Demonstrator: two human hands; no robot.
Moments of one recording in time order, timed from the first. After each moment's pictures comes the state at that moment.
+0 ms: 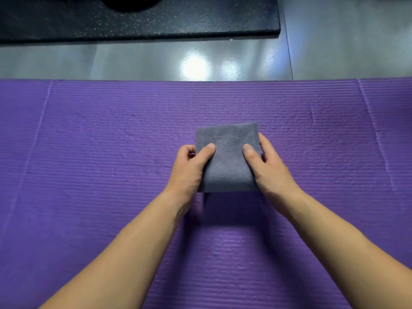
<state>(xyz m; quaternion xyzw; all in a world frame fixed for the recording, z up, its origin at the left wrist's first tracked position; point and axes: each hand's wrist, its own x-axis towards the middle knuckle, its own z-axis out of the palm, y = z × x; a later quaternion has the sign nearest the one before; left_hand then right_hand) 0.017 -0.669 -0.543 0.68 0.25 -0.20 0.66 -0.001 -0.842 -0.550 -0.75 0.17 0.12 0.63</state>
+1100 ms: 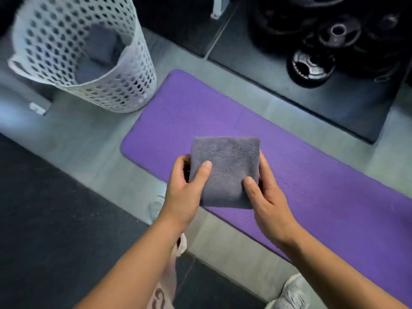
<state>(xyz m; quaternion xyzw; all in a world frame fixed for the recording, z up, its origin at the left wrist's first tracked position) -0.115 -0.229 -0.056 0.61 0.39 0.01 0.69 -0.062 -0.402 -0.060 -0.75 -0.08 0.30 0.58</state>
